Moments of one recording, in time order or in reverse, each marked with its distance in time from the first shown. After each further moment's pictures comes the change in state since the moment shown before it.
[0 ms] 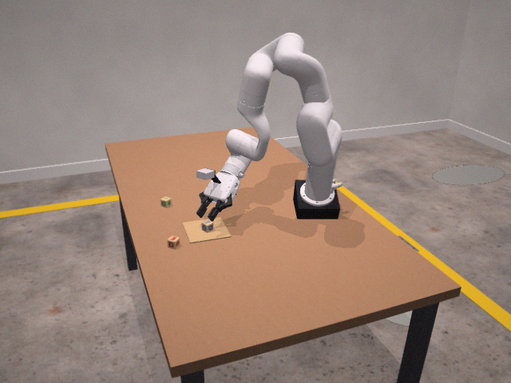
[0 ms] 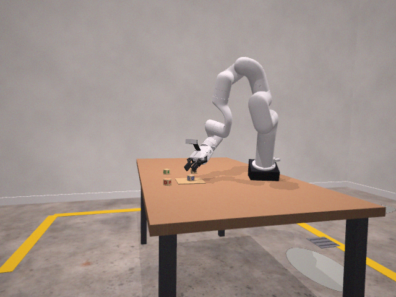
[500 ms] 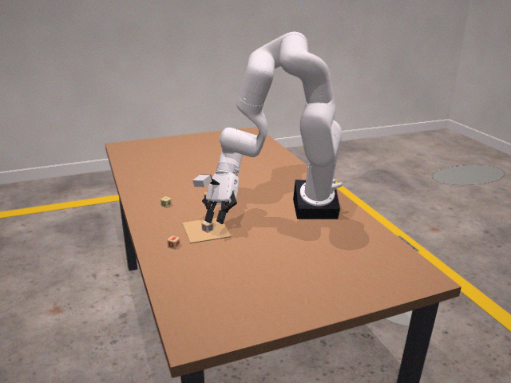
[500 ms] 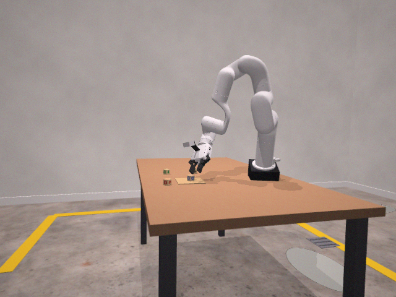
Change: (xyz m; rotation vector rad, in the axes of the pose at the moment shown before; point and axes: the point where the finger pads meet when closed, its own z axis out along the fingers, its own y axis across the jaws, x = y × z) arm -0.010 -0.030 0.002 0.173 -0.222 0.079
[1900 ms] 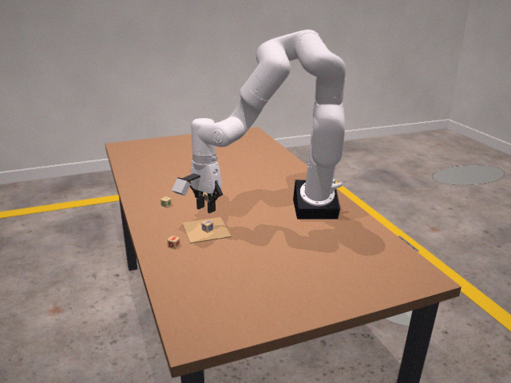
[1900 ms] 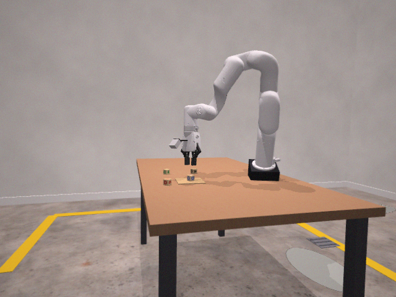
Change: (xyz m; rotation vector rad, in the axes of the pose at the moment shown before) arm 0.030 0.027 -0.031 -0.209 -0.675 0.026
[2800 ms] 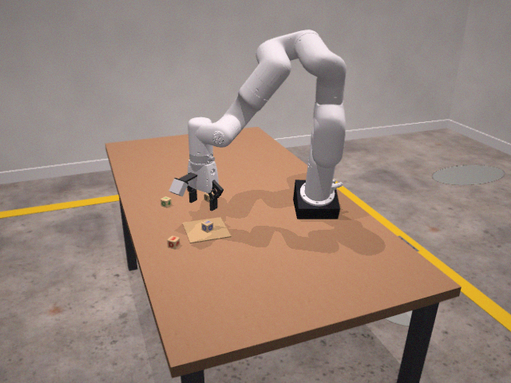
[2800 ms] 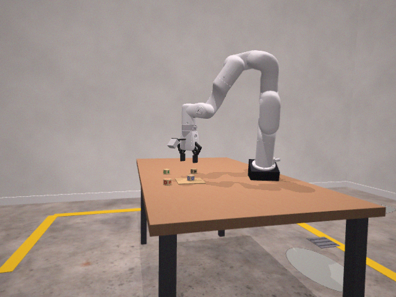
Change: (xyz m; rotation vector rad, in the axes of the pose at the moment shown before) arm 0.006 0.007 -0.007 -0.054 -0.061 -0.017
